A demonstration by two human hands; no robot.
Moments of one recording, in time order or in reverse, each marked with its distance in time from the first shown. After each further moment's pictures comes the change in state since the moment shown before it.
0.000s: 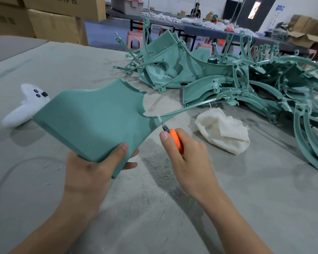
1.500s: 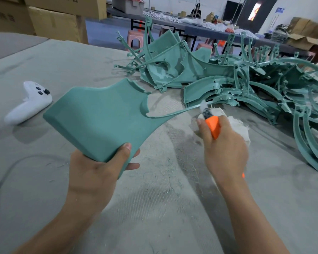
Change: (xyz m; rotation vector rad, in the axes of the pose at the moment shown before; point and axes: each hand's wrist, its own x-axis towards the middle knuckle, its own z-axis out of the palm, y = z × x) left_hand -0.005 0.000 0.000 0.087 0.010 0.006; right_hand 0.018 0.040 -0.027 -0.453 0.417 0.176
